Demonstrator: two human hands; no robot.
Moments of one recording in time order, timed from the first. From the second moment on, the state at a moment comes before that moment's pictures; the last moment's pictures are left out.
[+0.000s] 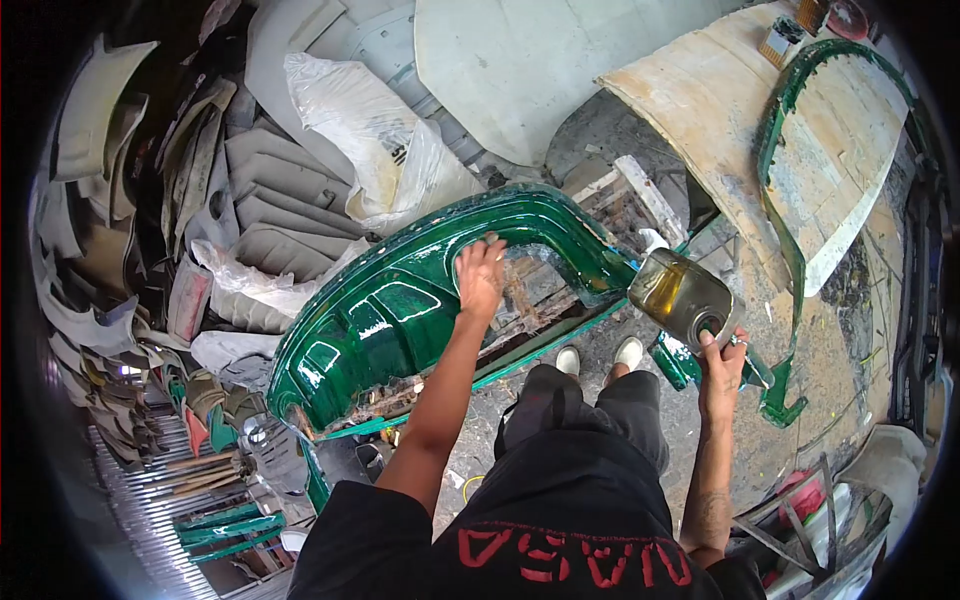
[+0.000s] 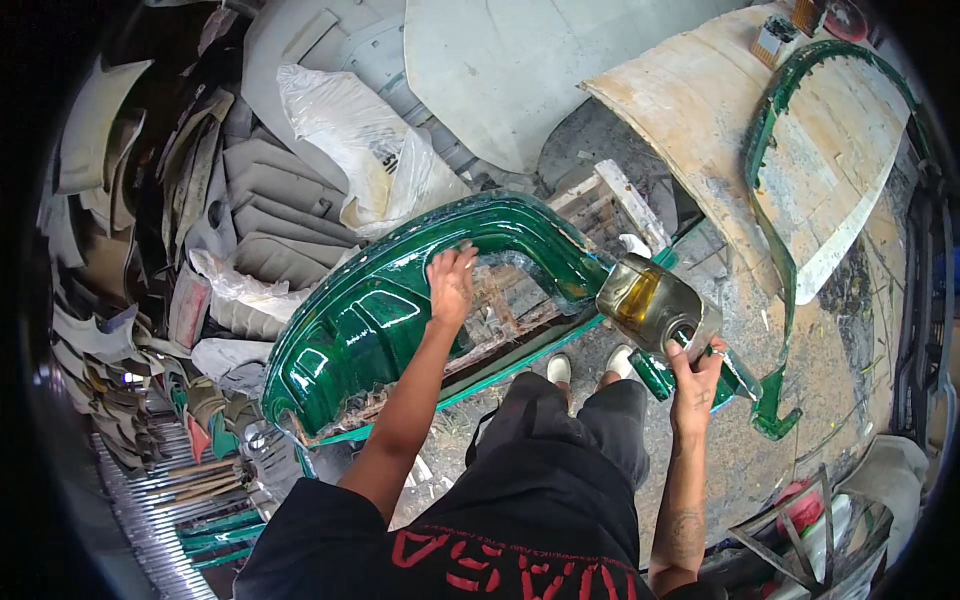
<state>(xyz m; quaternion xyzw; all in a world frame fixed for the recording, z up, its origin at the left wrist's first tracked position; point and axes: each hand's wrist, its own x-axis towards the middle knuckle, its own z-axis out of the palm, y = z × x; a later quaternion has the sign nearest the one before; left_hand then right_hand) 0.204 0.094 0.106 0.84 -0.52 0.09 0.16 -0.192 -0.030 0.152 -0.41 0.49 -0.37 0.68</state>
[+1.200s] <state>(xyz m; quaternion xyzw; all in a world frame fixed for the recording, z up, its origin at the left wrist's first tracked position) 0.222 -0.061 0.160 0.50 -0.79 -0.29 -0.19 -0.218 0.001 0.159 -0.32 0.52 -0.46 0.65</state>
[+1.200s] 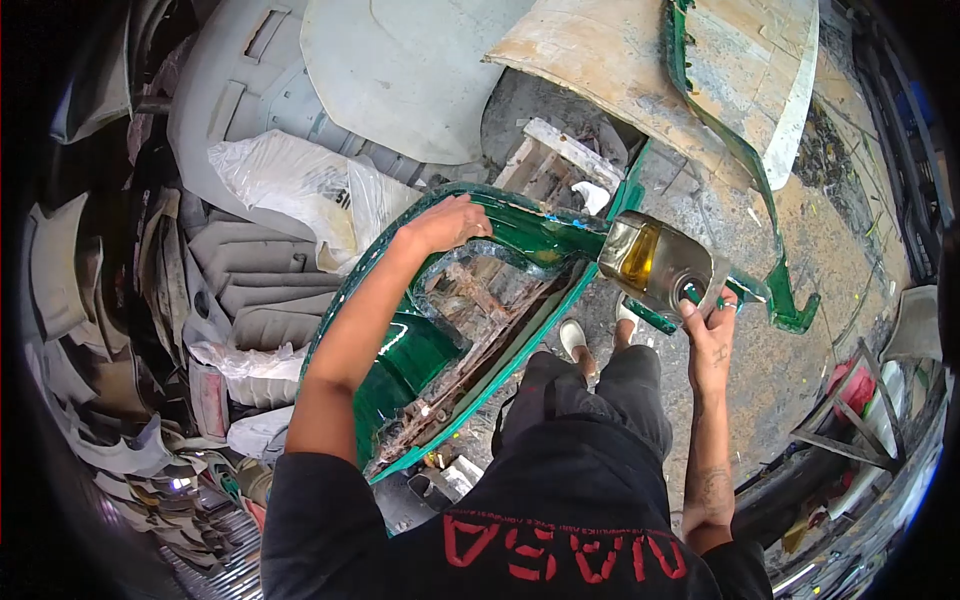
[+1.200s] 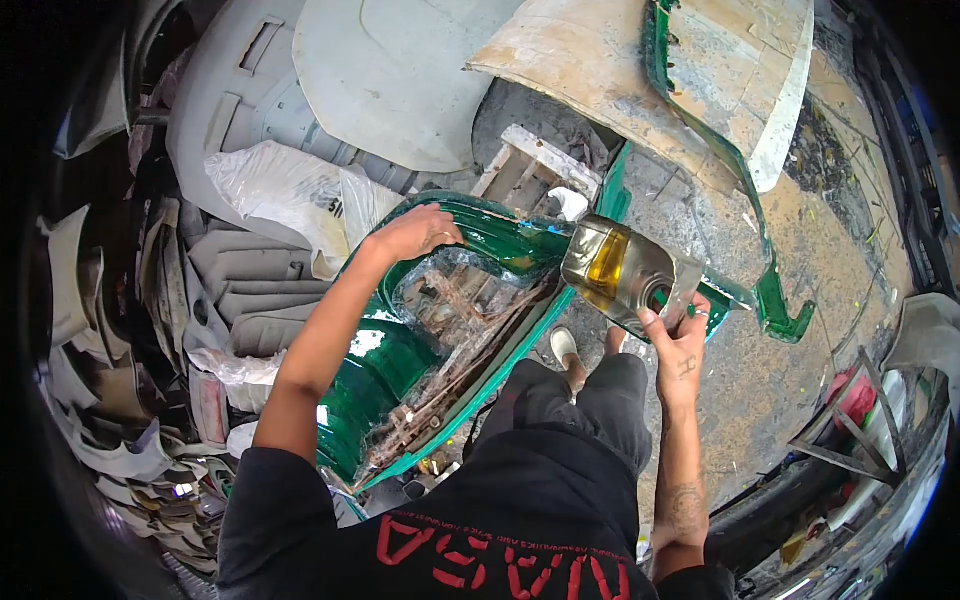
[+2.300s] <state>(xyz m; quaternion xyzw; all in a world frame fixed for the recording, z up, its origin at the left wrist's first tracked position) 0.161 0.065 0.106 0.73 -0.53 -0.03 0.43 -0.163 -0.040 0.168 -0.44 0.50 -0.31 0.68</state>
